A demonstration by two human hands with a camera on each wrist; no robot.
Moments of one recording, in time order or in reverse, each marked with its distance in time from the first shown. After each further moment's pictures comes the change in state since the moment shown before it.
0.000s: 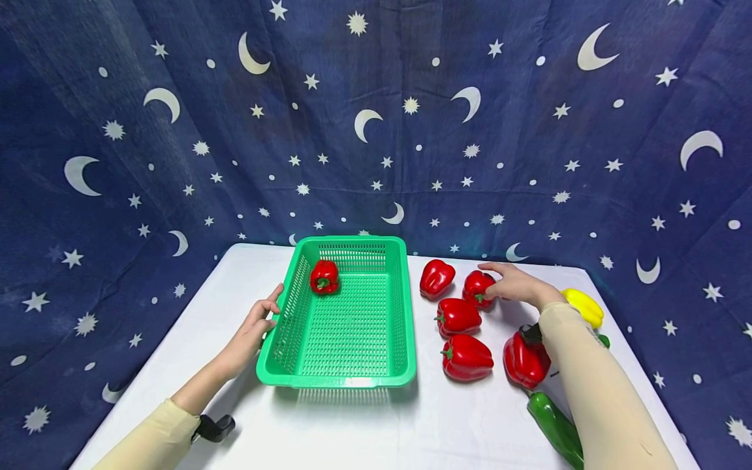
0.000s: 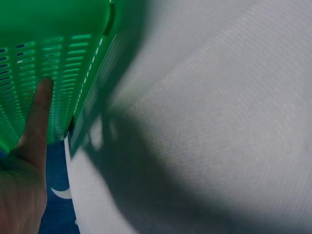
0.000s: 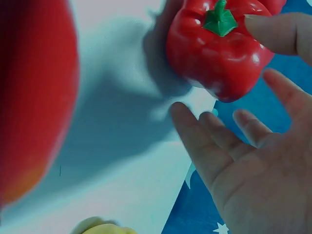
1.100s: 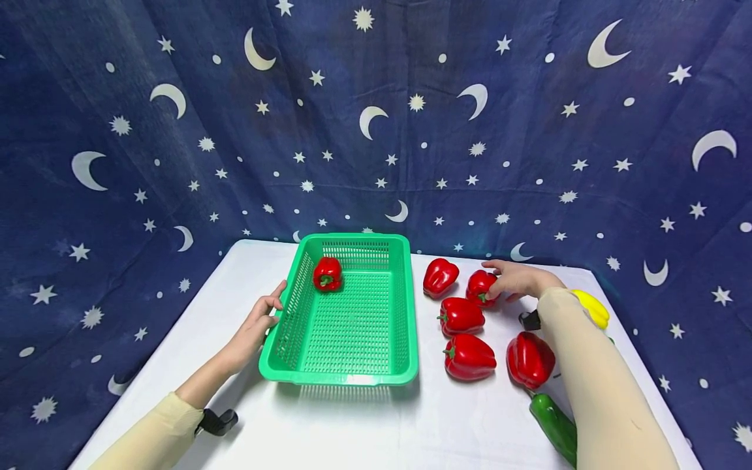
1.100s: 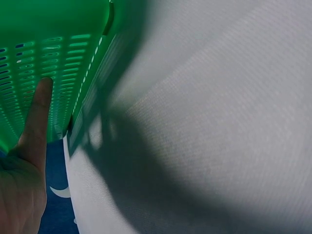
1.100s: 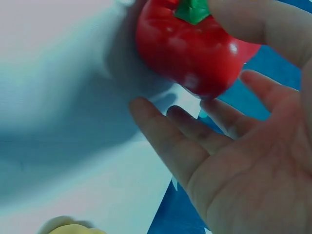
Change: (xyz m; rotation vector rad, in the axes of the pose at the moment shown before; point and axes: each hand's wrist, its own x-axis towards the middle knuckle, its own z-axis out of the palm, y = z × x) left_hand 0.001 0.000 0.000 -0.016 0.005 -0.006; right_hand 0.013 -0.012 -0.012 0.075 -0.180 0.110
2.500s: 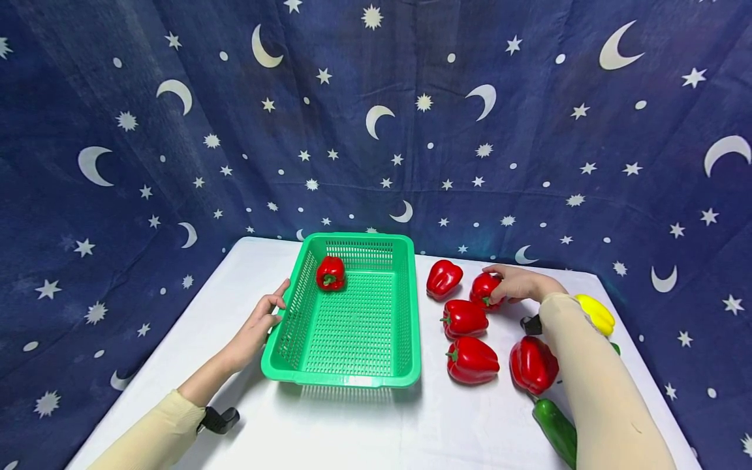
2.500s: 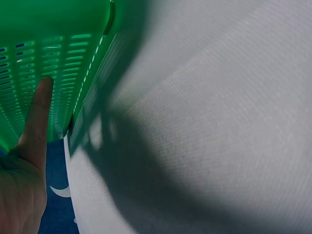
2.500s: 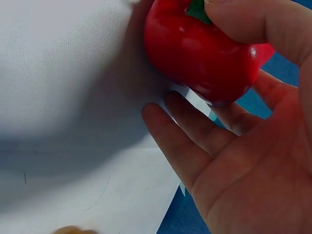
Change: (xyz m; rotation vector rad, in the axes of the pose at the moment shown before) left_hand -0.001 0.002 0.000 -0.013 0.002 -0.014; right_hand 0.008 0.001 0.005 -0.069 0.014 -0.021
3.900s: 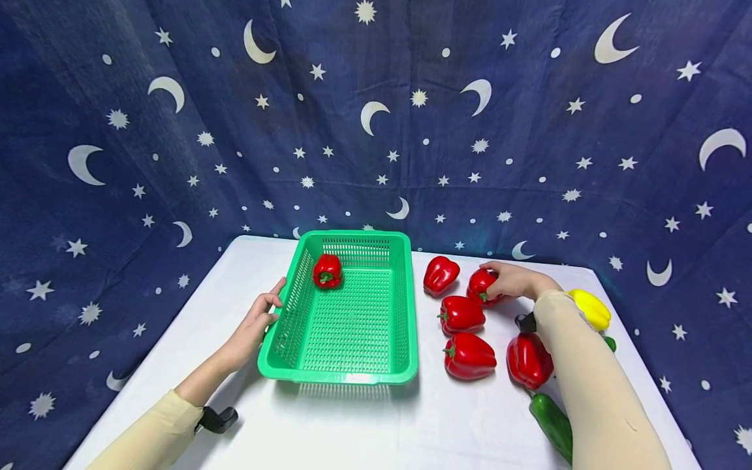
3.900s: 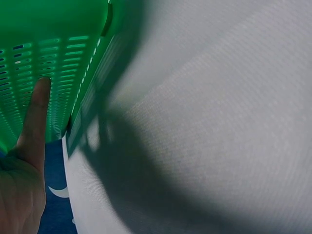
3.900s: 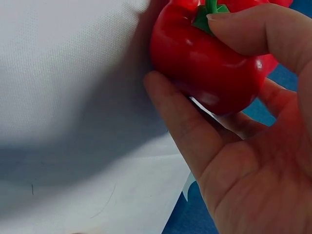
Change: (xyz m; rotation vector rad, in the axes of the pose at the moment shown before) left_hand 0.000 -0.004 0.000 0.039 0.010 -0.023; right_hand 0.001 0.002 0.003 0.084 0.010 0.024
